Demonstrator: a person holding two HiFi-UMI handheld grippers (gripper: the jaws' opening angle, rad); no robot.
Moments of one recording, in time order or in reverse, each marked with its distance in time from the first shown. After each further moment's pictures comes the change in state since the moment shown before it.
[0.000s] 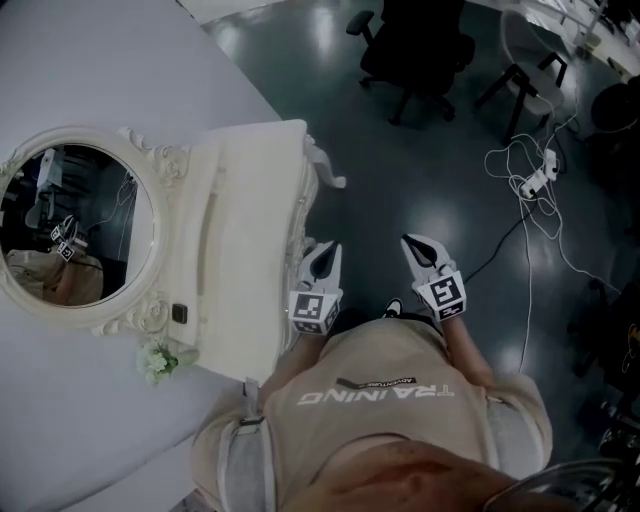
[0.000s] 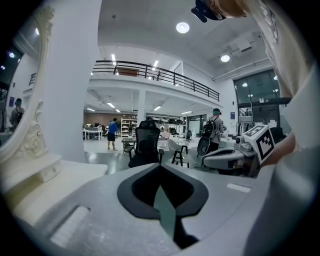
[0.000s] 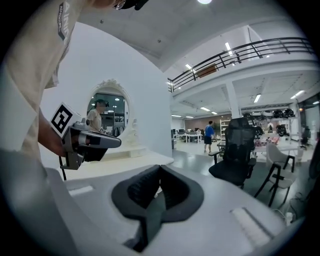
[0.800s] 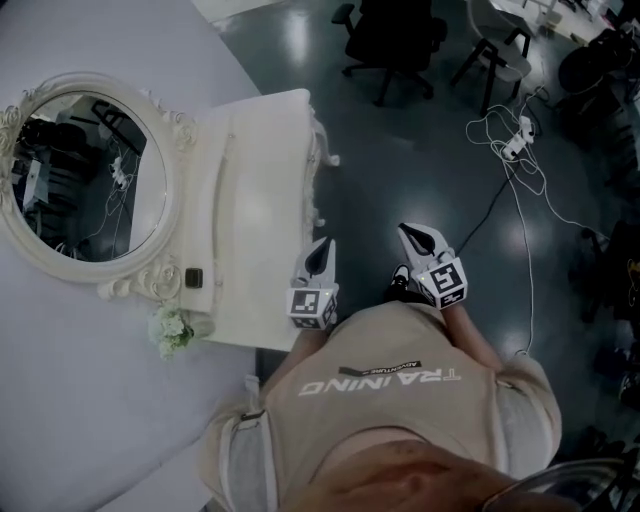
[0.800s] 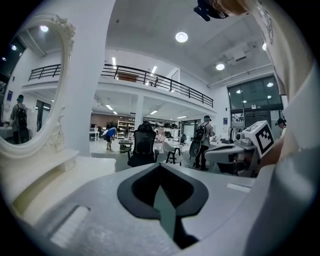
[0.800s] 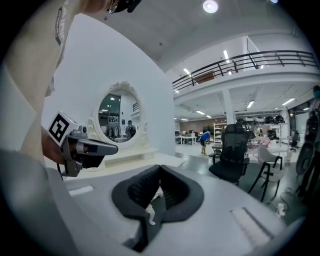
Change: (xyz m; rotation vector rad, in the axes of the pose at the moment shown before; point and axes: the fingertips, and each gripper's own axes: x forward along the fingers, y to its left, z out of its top) left arm -0.231 0.012 -0.040 -0.016 -0.047 -0.056; right arm -0.082 0.220 0.014 0.000 -0.018 -0.092
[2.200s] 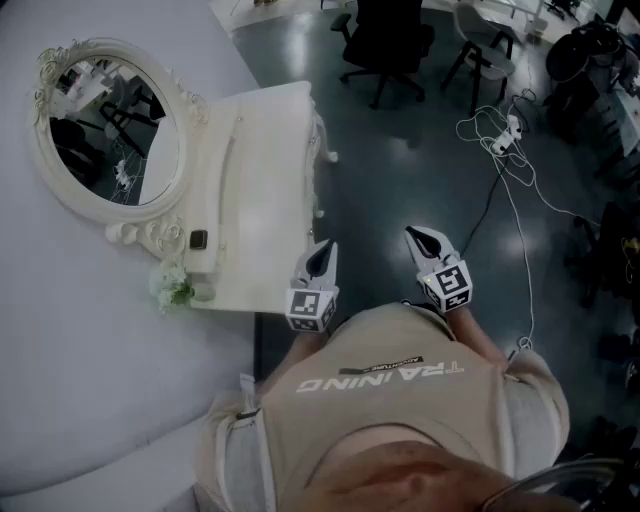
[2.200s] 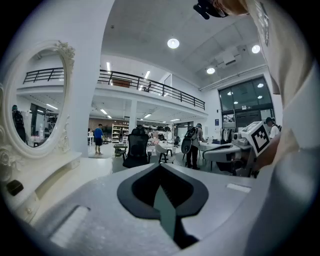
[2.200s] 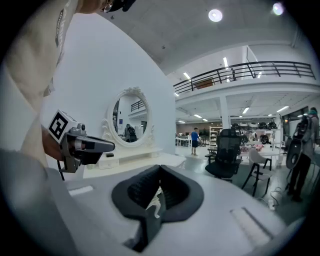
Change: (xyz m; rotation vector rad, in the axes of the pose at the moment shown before) left arm -0.168 -0.076 -0.011 0.049 -0.039 -0.074; right arm -0.142 0.121 -0.011 -0.024 -0.023 -0.076
